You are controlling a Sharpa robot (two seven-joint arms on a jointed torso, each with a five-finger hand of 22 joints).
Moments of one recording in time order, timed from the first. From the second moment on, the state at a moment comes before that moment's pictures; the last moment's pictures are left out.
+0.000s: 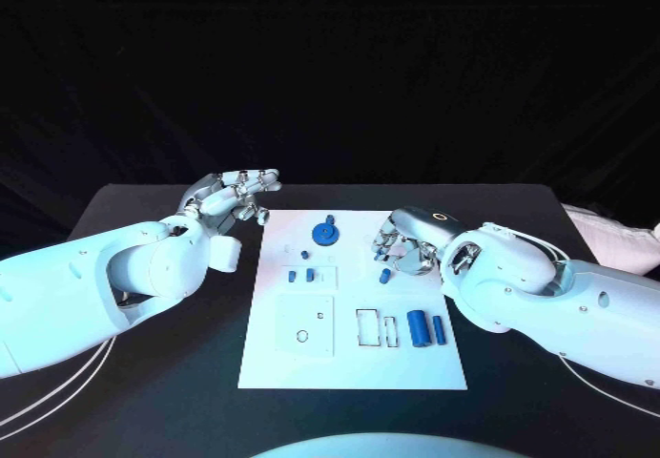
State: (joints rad) left arm 1.20 -0.90 -0.03 1.59 0.10 -0.35 0.37; left_hand 1.36 -0.10 0.36 0.04 0.11 1.03 0.17 0.12 0.07 1.14 0.10 0.18 0.12 1.33 0.01 1.21 0.83 0.15 1.35 0.11 0.62 1.03; right arm 0.97 -0.91 0.18 1.79 -1.70 -0.24 -0.38; right_hand 1.44 -0.13 0.50 0.08 0.08 1.21 0.12 0.08 0.12 1.23 0.06 0.08 0.07 1.46 -0.01 1.18 1.02 0.07 1.41 0.09 1.39 1.25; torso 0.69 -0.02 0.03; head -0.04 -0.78
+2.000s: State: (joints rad) left arm 1.20 -0.87 -0.03 1.60 0.12 -0.34 0.36; left_hand 1.37 -0.09 0.36 0.04 0.11 1.03 0.17 0.12 0.07 1.13 0.10 0.19 0.13 1.33 0.01 1.21 0.83 0.15 1.35 0.11 0.61 1.03; right arm 0.86 -0.70 0.14 1.75 -1.72 -0.20 -0.34; right_hand 1.44 -0.14 0.51 0.07 0.10 1.20 0.12 0.07 0.13 1.23 0.06 0.07 0.07 1.46 -0.01 1.19 1.02 0.07 1.41 0.09 1.39 1.25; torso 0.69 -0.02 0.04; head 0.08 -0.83
